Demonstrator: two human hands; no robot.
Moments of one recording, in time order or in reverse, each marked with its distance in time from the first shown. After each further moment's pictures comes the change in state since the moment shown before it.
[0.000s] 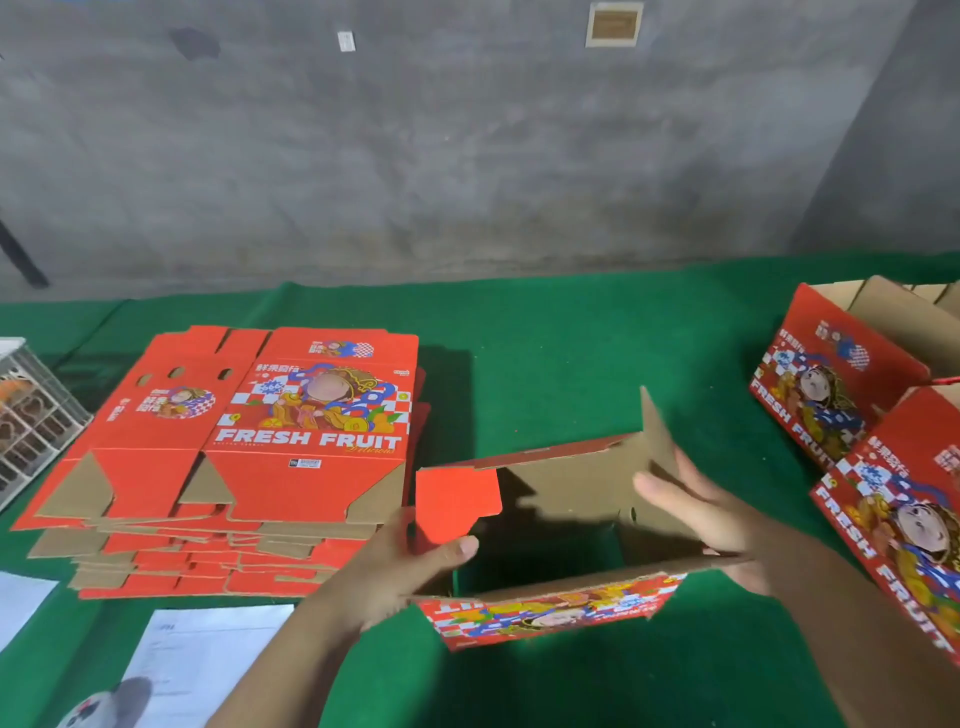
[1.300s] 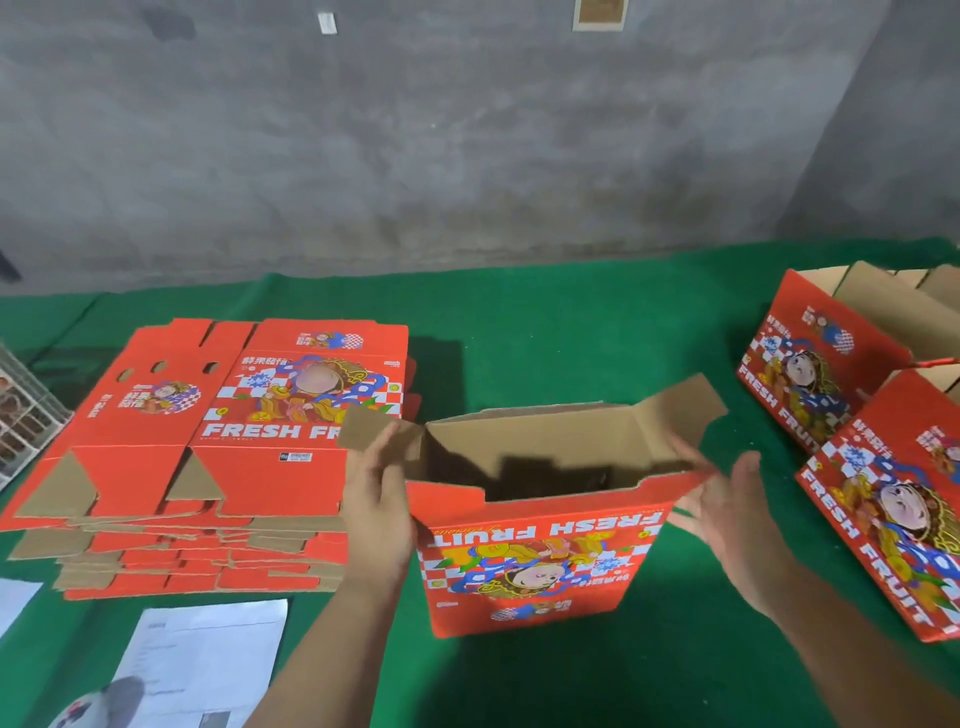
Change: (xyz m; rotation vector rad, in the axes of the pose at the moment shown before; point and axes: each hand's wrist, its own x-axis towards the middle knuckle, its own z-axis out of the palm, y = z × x) left_hand 0.046 -0.001 0.016 -0.276 0.782 0.387; right_hand -0.010 0.030 0.005 0.339 0.431 -0.091
